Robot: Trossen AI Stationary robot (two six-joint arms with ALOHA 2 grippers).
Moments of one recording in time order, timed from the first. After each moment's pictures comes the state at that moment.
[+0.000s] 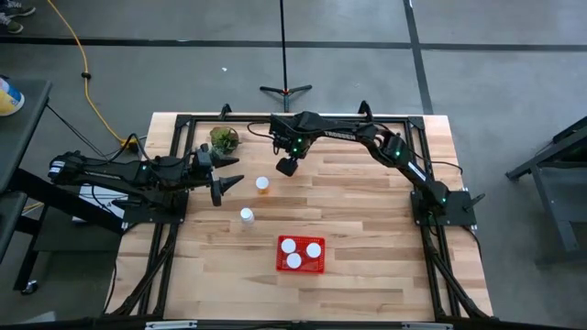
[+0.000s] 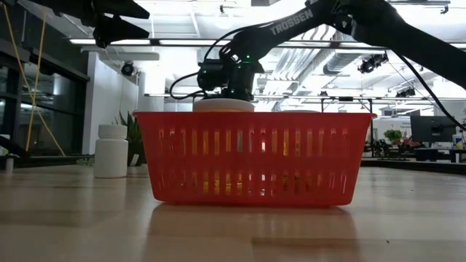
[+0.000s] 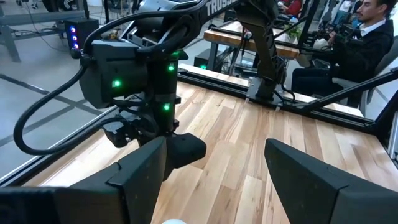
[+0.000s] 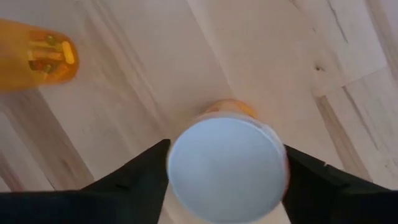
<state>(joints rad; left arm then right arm) -0.12 0.59 0.53 -0.11 -0.46 -0.21 -0.37 2.41 2.14 -1.10 -0.17 0.16</state>
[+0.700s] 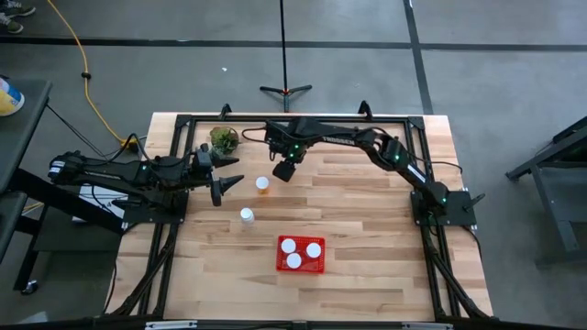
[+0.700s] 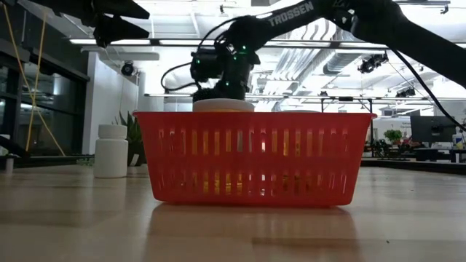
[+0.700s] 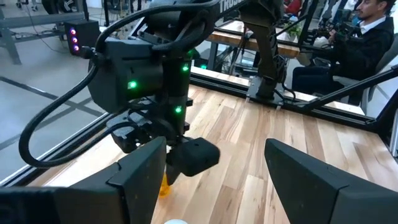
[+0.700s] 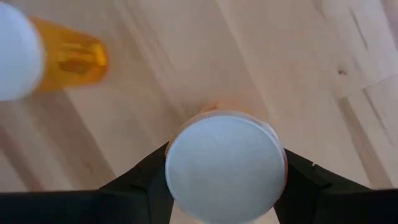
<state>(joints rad) -0.12 0.59 0.53 -0.11 -0.46 -0.20 -0.32 2.41 2.19 -1.13 -0.12 0.20</state>
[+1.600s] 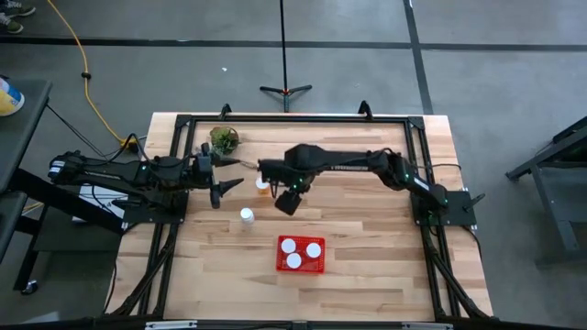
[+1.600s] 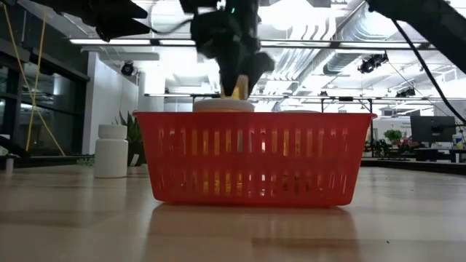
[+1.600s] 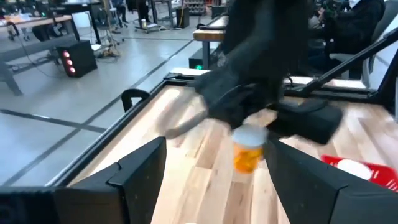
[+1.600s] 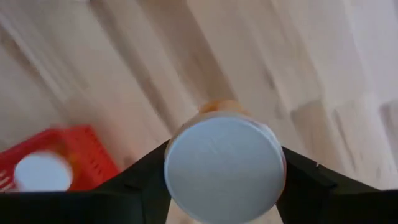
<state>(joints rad) -0.12 0.58 0.53 -0.11 -0.42 -0.03 -0.02 2.32 2.35 -1.50 0.00 0.50</state>
